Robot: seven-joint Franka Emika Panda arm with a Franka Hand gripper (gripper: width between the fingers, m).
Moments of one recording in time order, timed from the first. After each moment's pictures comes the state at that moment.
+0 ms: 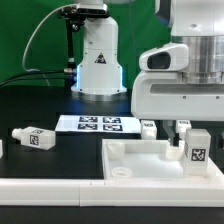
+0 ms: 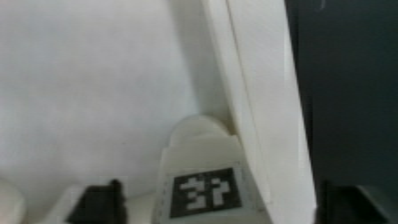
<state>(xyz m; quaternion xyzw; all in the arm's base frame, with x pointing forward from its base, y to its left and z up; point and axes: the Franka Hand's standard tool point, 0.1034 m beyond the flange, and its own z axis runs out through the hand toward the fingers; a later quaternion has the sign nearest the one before) 0.629 0.115 0.069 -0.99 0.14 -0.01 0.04</state>
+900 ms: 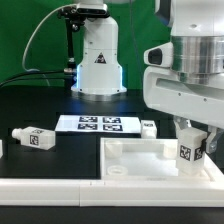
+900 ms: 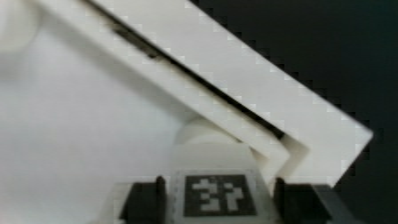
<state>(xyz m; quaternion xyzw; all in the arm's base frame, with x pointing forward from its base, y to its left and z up) 0.629 0.119 0.069 -0.82 0.57 0.02 0.03</state>
